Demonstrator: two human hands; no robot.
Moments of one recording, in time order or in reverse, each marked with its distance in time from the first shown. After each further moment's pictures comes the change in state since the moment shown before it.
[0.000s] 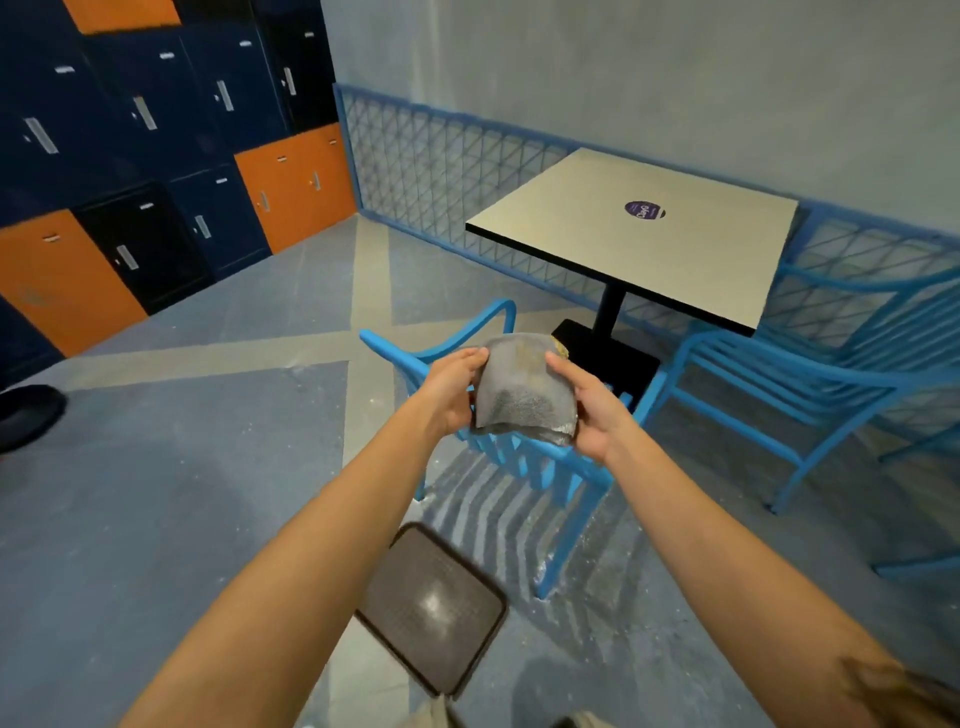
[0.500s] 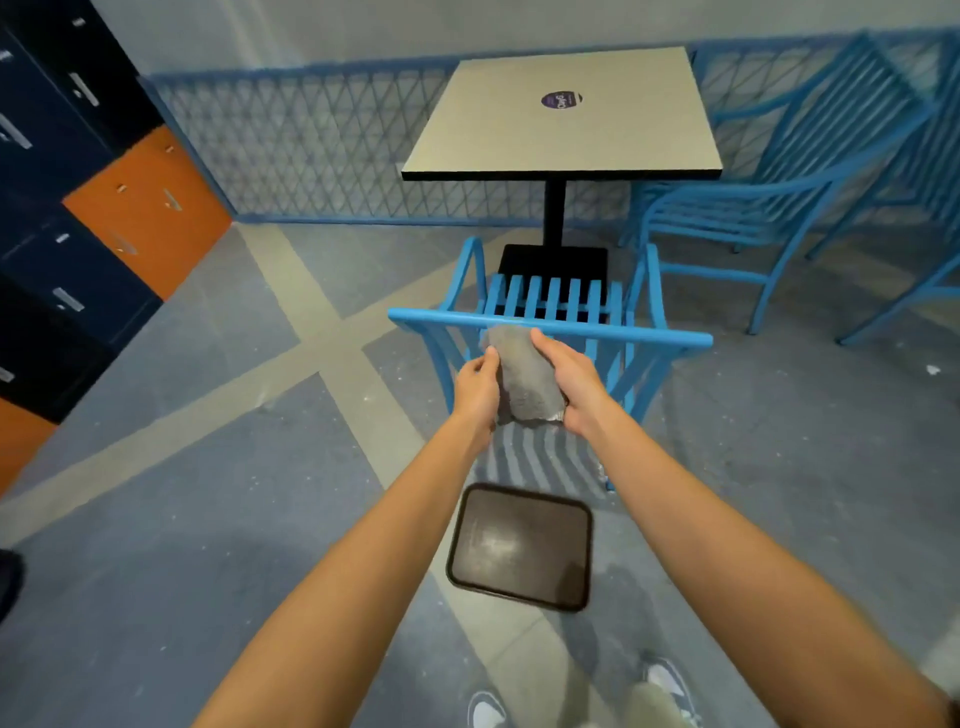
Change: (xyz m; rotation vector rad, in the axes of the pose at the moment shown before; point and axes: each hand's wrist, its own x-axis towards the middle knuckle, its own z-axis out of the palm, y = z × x) left_hand 0.016 -0.019 -0.173 0.353 -0.128 -0.022; right_hand 0.068 0.159 0.149 0.176 0.533 -0.248
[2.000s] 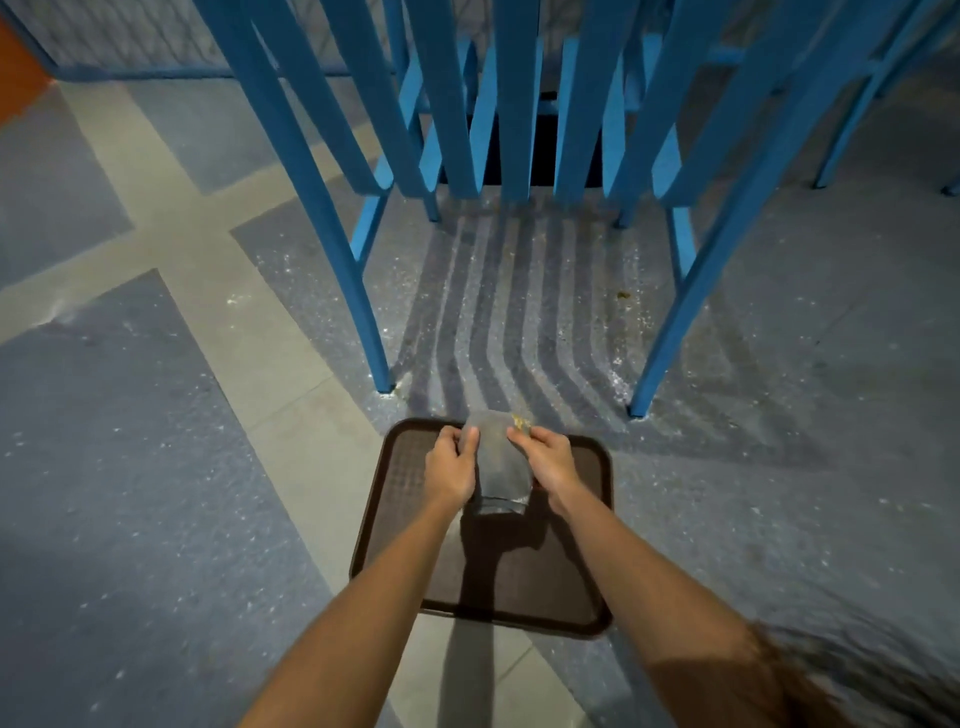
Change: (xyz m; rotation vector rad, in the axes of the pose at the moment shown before) left_hand 0.391 -0.559 -0.023 0.575 0.030 0.142; right_hand 0.373 0.497 -0.268 -0.315 0.240 0.021
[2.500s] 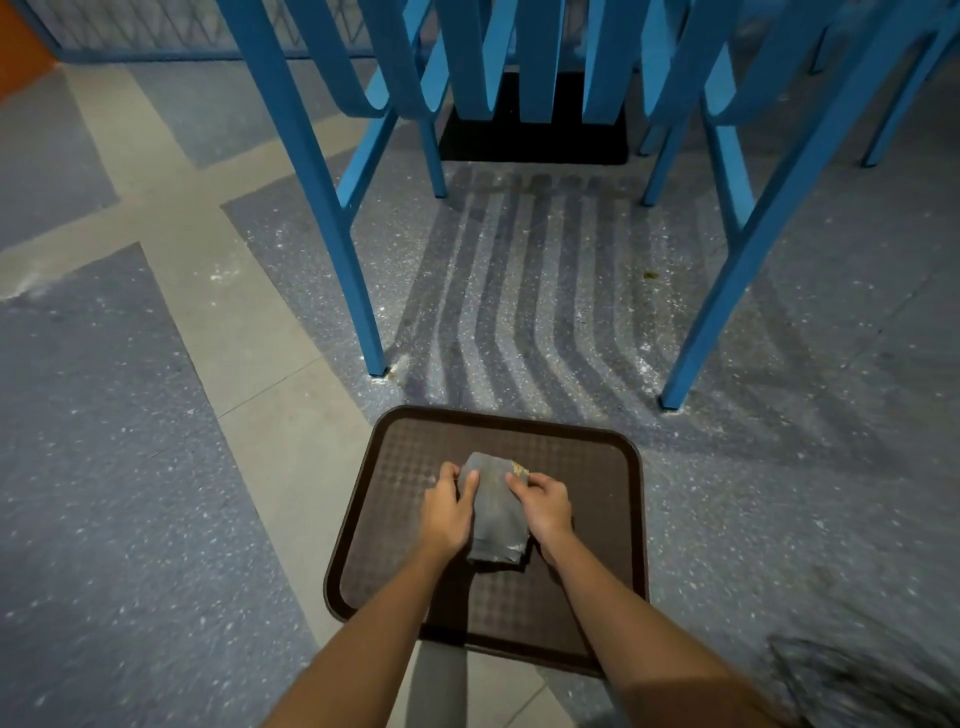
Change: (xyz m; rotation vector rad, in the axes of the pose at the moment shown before) left_hand 0.033 -0.117 0.042 0.129 -0.032 0.088; right_hand 0.059 0.125 0.015 -0.166 0.117 0.037
